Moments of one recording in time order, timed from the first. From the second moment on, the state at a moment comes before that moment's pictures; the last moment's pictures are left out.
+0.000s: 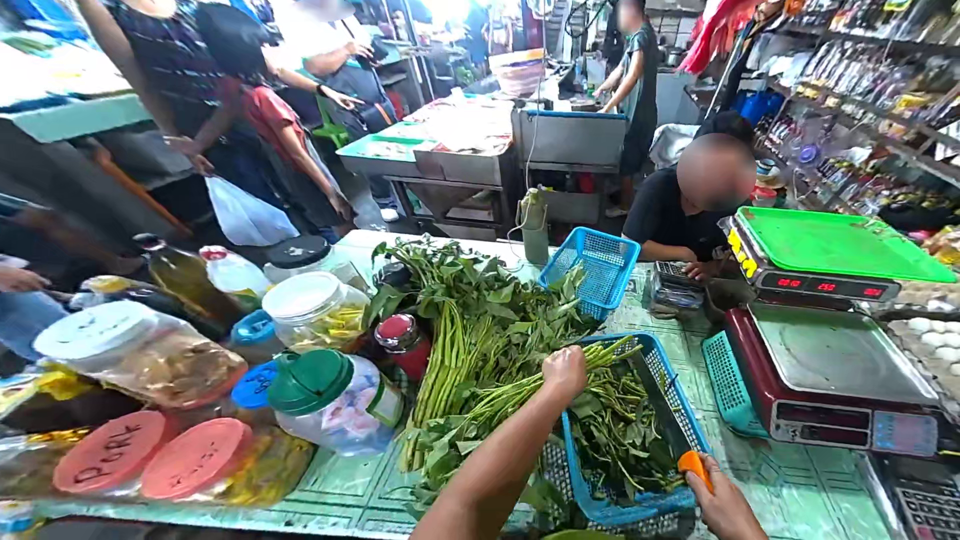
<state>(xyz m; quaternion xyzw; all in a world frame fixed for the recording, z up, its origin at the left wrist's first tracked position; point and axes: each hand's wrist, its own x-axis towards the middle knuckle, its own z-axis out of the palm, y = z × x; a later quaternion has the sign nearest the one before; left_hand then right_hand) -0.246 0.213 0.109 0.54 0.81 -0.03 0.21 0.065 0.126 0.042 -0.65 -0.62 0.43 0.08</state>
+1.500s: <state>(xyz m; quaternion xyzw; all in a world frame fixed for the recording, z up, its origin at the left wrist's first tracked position) -0.310 0.216 0.151 0.52 0.47 0.32 0.64 0.028 0.107 0.070 -0.47 -0.82 0.08 0.32</state>
